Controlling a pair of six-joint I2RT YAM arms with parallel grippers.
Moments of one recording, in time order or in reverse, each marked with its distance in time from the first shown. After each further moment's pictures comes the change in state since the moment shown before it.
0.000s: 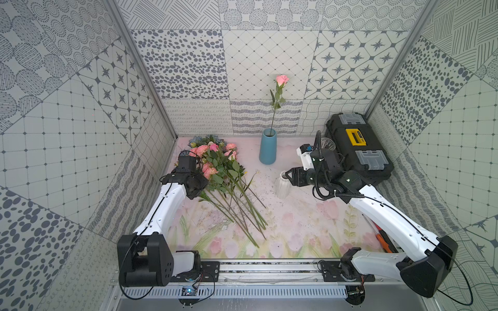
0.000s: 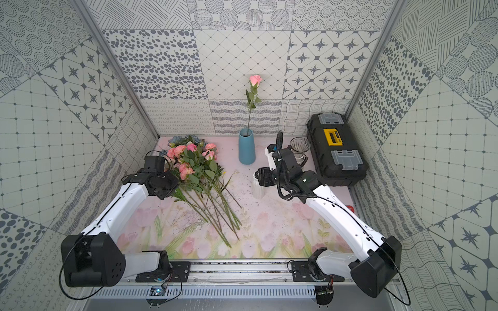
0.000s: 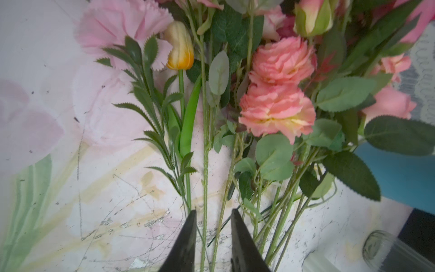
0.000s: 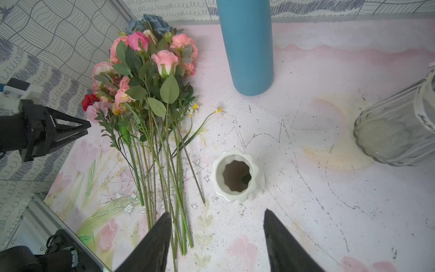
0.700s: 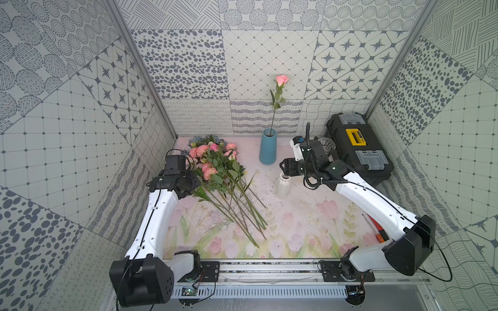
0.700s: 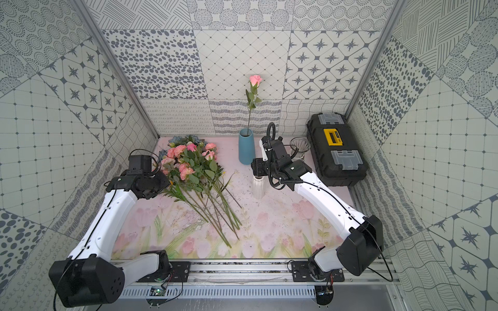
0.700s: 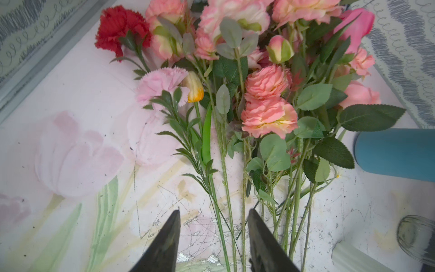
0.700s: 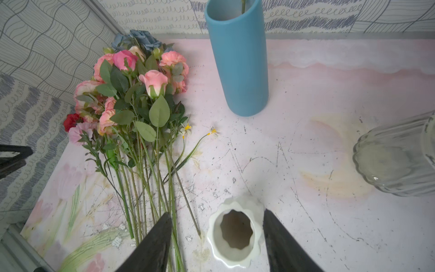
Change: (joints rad) left arm 0.061 -0.166 0.026 -0.136 -0.043 0.229; right arm 0.000 0.169 0.110 0.040 0.046 0.003
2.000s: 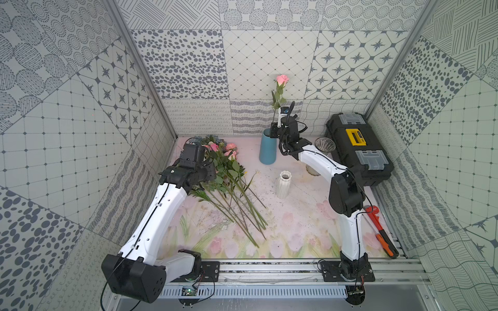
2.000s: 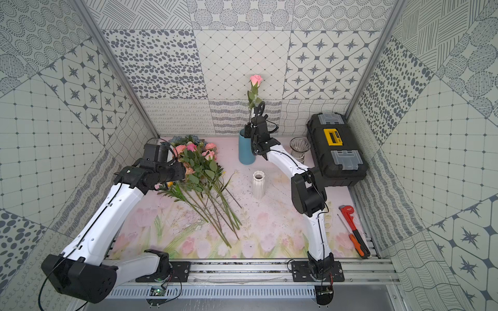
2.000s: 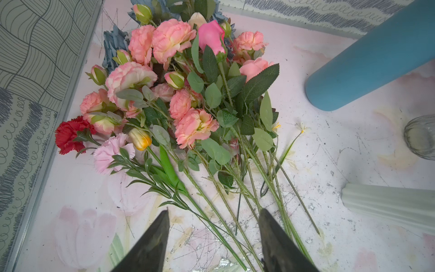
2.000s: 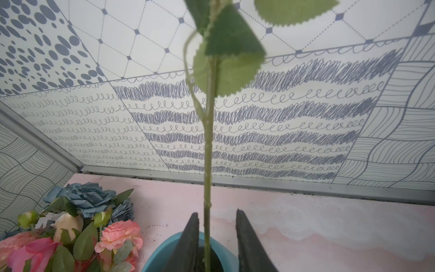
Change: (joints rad) left arm -0.291 0.047 0.217 -0.011 -0.115 0.338; right arm -0.114 0.738 0.568 0.613 0.216 -0.096
